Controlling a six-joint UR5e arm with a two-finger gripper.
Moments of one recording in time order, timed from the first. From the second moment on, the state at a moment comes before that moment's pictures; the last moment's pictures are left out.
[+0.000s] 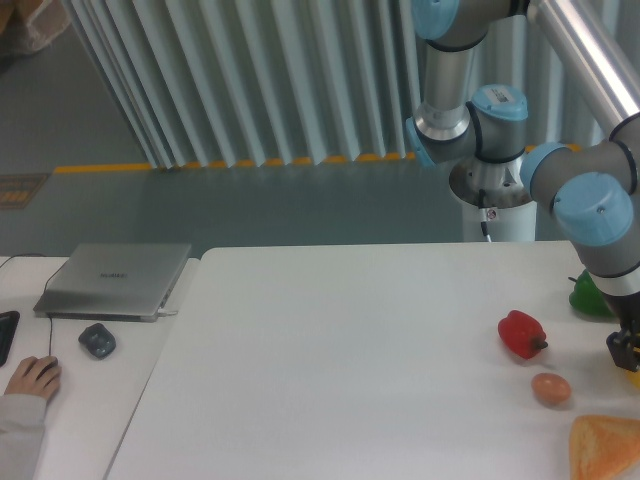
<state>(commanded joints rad) 2.45 -2.00 -1.50 -1.11 2.05 2.61</state>
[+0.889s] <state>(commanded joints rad) 2.43 -2.09 -1.53 -1.03 2.13 2.63</state>
